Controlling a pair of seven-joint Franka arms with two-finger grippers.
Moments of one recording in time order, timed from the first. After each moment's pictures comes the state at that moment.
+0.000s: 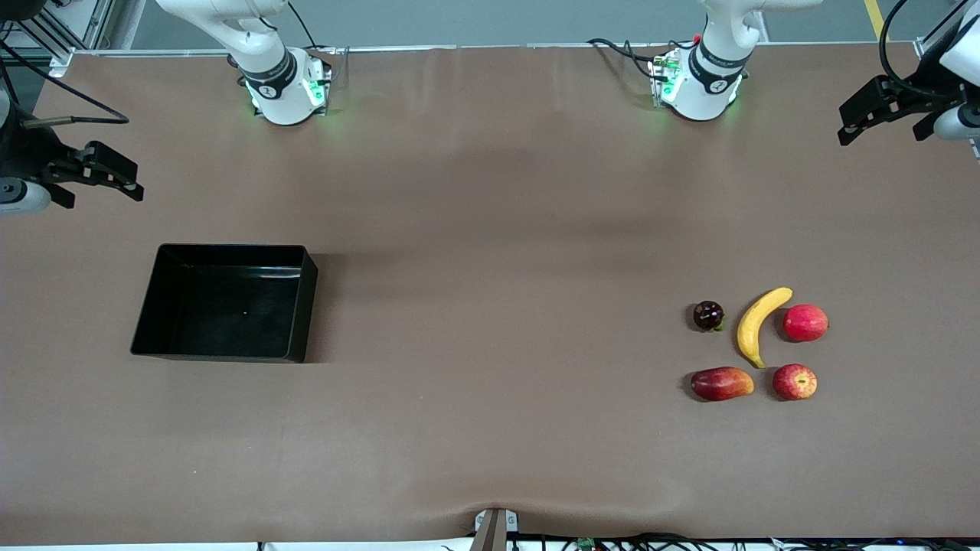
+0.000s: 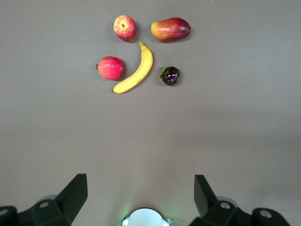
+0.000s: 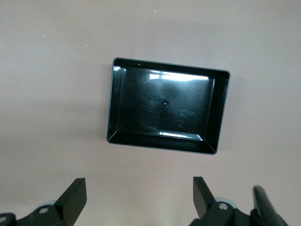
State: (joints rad) left arm -0.07 -0.15 -0.02 -1.60 0.03 1.42 -0.12; right arm 0.00 -0.02 0.02 -1.57 0.02 1.52 -0.08
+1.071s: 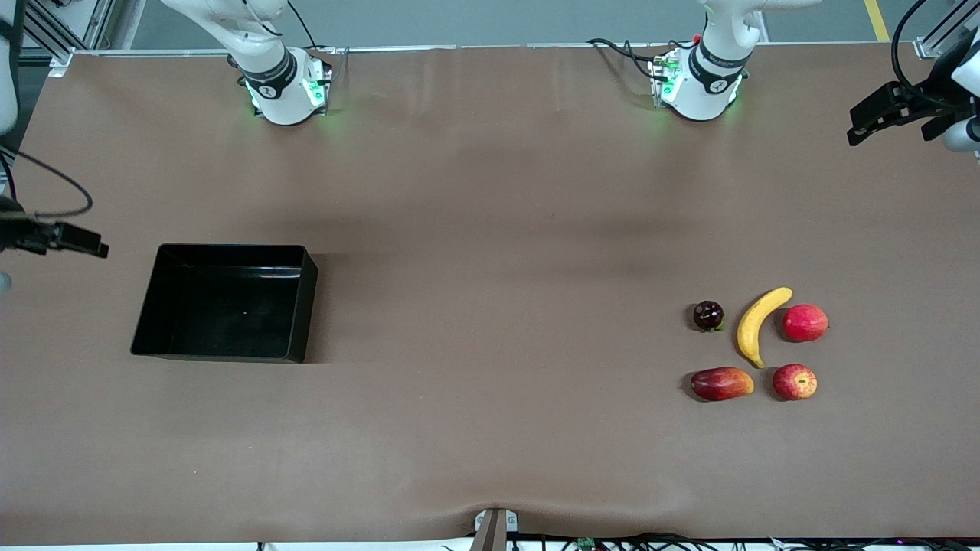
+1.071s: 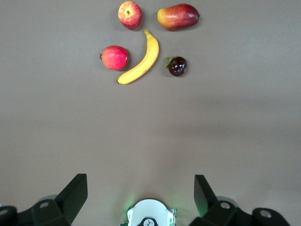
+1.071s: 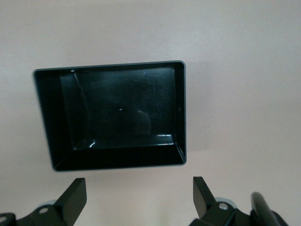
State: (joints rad) left arm -0.03 -0.11 -0.02 -1.58 0.03 1.39 -0.08; right arm -0.19 0.22 0.01 -1.57 -0.02 1.65 -0.11
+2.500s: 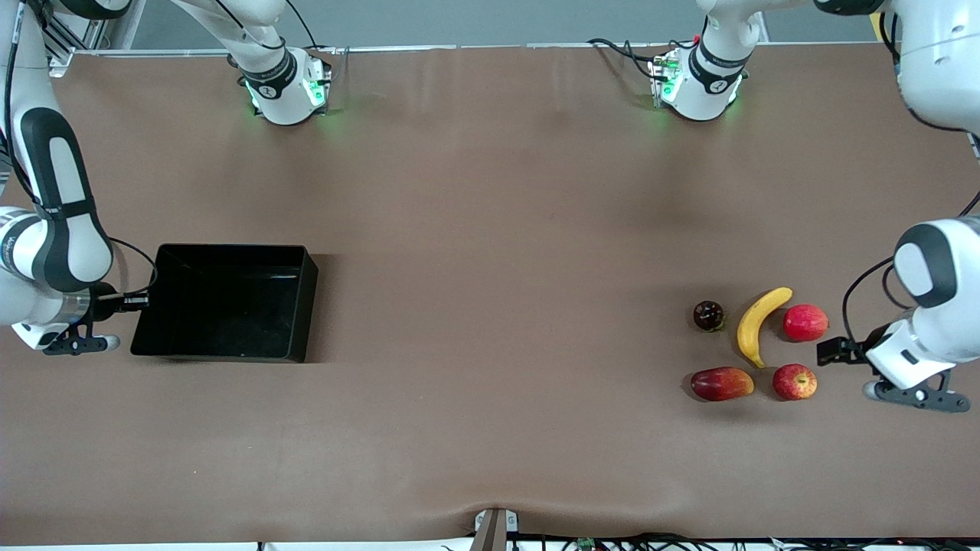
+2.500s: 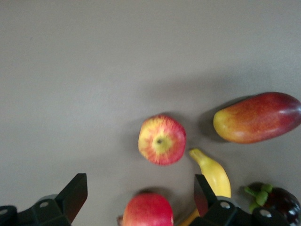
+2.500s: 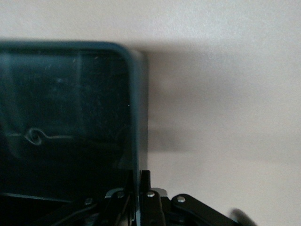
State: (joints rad) left arm 0.13 0.62 -0.02 -1.48 0.04 2.19 0.33; right arm -0.33 0.56 0.01 -1.71 0.03 2.01 -0.38
